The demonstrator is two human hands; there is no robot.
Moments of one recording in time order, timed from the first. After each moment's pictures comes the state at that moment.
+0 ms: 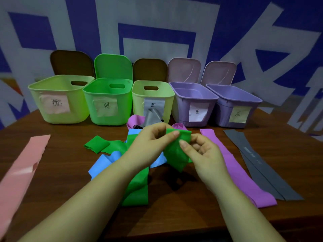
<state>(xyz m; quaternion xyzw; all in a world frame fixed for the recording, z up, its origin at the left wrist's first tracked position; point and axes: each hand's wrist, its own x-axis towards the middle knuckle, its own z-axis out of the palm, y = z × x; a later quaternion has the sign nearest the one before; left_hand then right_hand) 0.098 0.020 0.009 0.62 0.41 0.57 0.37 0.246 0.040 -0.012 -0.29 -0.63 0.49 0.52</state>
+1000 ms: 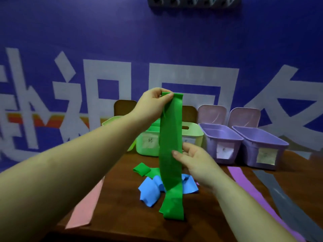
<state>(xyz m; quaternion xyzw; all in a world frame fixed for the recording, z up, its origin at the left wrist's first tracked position) 0.029 -0.043 0.177 0.56 0.51 0.63 0.17 0.172 -0.017 0.072 -0.21 -0.69 0.60 0.34</state>
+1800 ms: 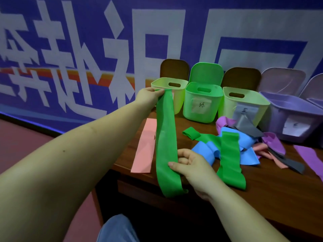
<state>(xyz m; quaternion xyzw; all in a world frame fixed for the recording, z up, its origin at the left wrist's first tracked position) -0.130 -0.076 0.065 0.31 0.66 0.65 0.22 0.066 -0.091 -0.040 -0.24 -0.66 0.67 0.24</state>
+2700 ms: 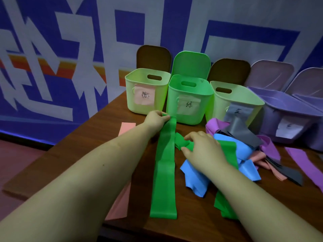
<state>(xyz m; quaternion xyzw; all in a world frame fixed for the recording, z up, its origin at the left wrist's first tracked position) -0.146 0.063 -0.028 0.37 0.71 0.53 0.29 0.040 0.032 -0.016 -0.44 -0.88 0.03 0.15</state>
